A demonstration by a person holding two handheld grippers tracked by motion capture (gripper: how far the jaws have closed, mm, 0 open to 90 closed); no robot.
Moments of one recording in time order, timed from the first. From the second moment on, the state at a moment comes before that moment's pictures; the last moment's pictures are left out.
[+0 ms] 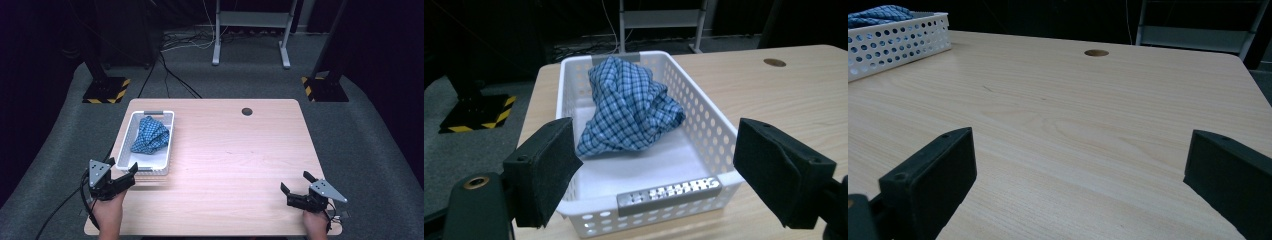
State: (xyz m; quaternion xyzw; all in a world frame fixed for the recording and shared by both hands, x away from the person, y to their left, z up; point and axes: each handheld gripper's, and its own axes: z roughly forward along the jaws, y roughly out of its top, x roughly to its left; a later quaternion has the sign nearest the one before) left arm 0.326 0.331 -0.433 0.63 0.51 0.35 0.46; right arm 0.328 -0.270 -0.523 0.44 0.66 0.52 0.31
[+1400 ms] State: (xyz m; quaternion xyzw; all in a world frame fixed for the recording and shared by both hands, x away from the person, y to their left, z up) left arm 0.356 0.328 -0.400 0.62 0.51 0.36 0.47; right arm 0.328 -0.270 -0.523 0.44 0.66 0.52 0.31
